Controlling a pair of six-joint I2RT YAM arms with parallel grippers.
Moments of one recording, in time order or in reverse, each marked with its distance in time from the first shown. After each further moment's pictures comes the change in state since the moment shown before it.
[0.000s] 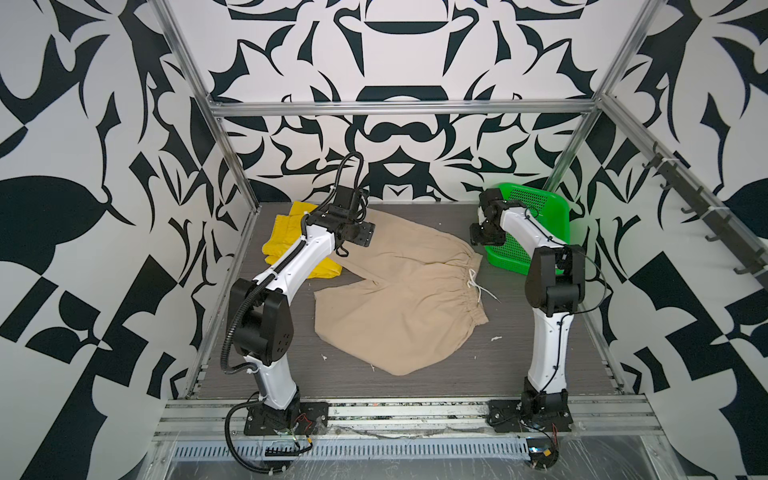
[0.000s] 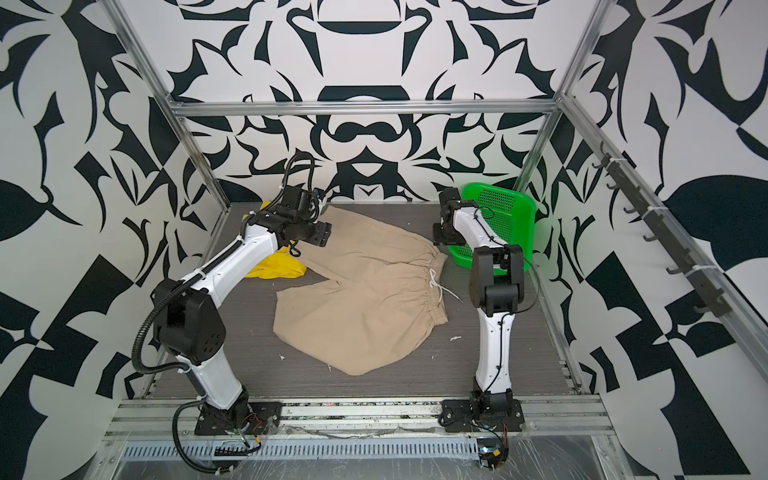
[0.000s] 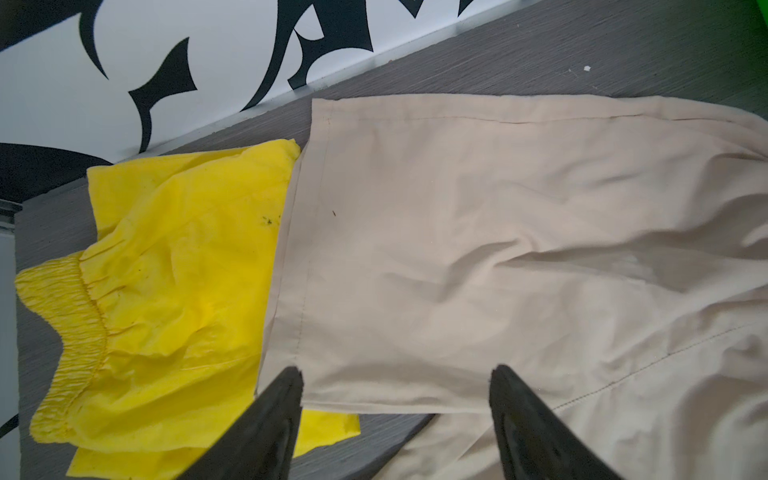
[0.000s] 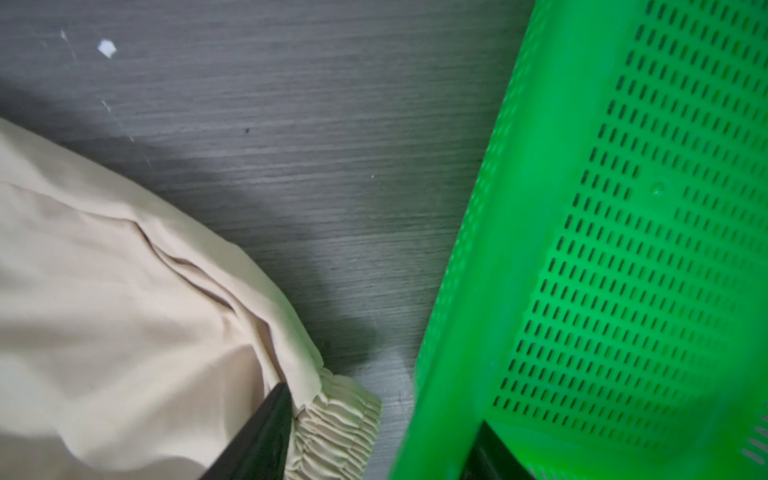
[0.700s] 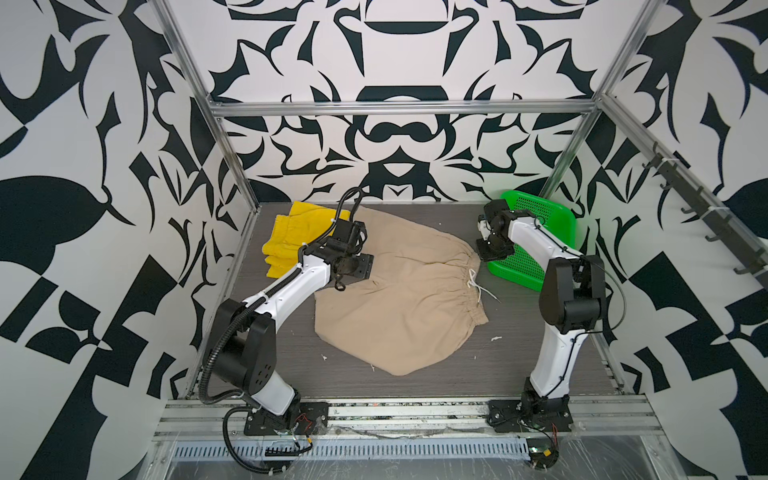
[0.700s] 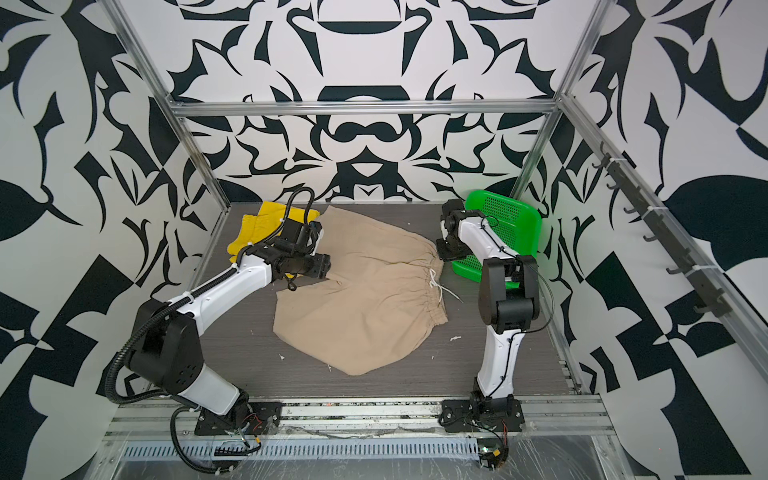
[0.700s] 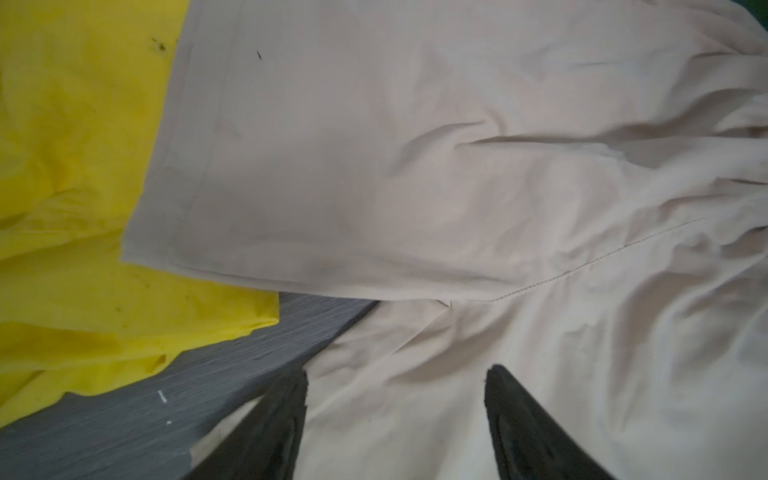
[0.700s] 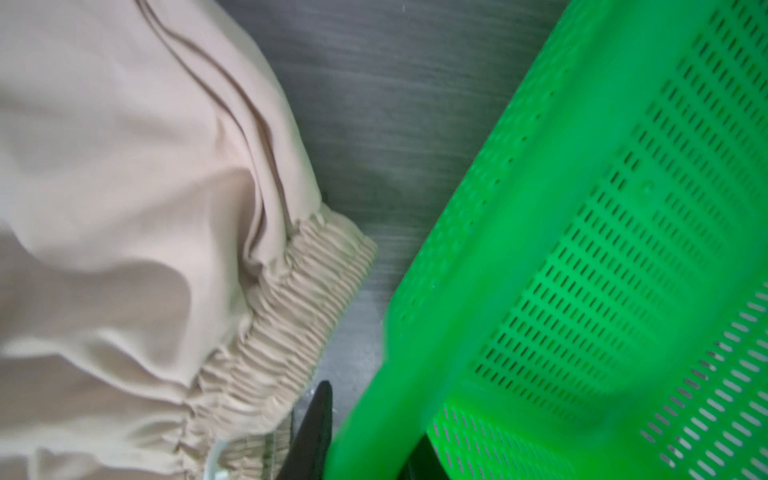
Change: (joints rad) left arm -0.056 -0.203 -0.406 0.089 0.063 -0.182; right arm -0.002 -0.221 -0.273 -0.030 -0.002 -0.158
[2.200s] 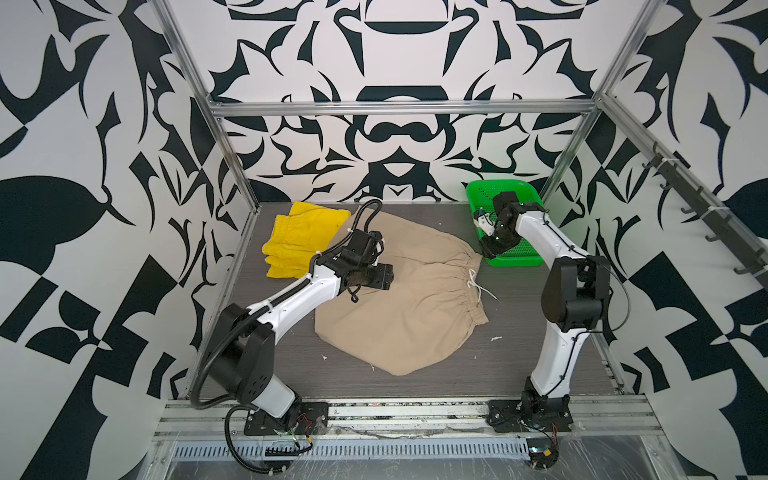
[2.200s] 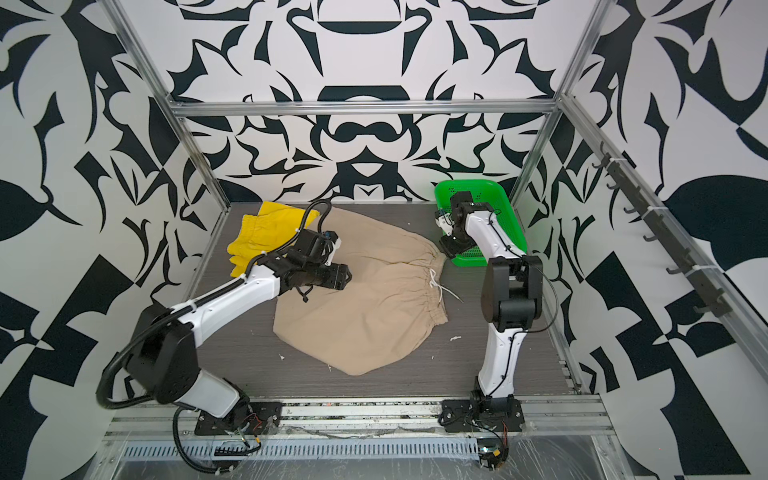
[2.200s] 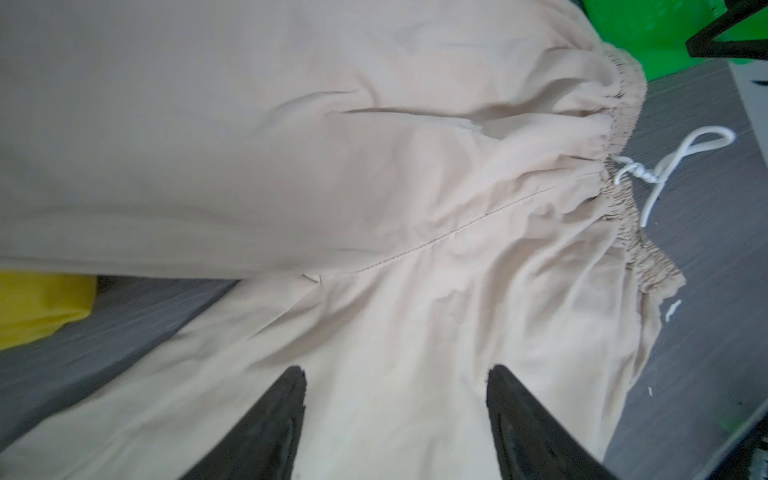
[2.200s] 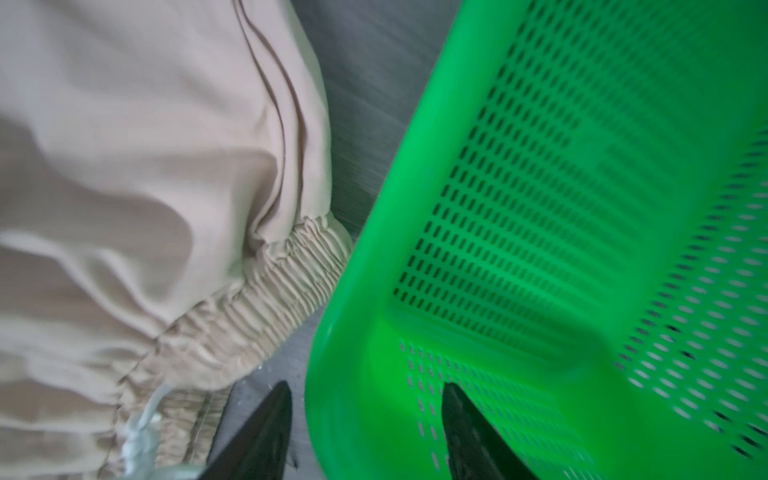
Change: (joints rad) left arm -0.127 -0.074 -0.055 0.027 0.120 -0.195; right arm -0.035 -0.008 0.114 -0.057 -0.045 -0.362
